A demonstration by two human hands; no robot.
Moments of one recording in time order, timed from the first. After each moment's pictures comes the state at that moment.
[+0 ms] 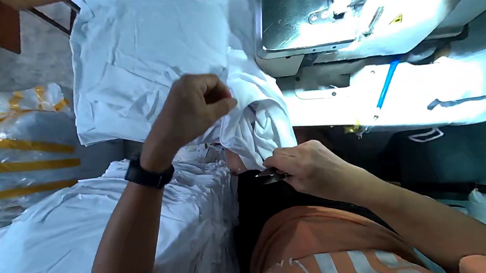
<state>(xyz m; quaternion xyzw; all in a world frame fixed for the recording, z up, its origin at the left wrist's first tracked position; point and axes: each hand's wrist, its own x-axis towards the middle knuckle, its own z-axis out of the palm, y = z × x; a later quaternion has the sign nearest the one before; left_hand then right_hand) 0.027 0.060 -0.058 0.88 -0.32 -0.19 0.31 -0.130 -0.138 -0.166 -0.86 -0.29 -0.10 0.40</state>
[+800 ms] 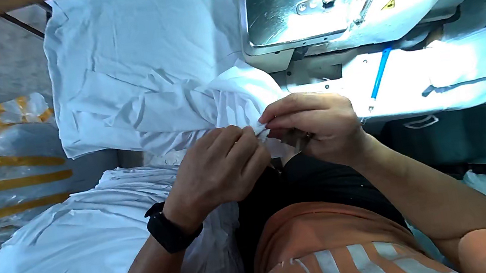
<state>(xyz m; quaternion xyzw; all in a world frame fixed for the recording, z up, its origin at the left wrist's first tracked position) -0.044 0.057 -0.080 0.75 -0.61 0.21 0.16 -0.087 -0.163 -0.144 -0.77 -0.31 -0.27 0.50</state>
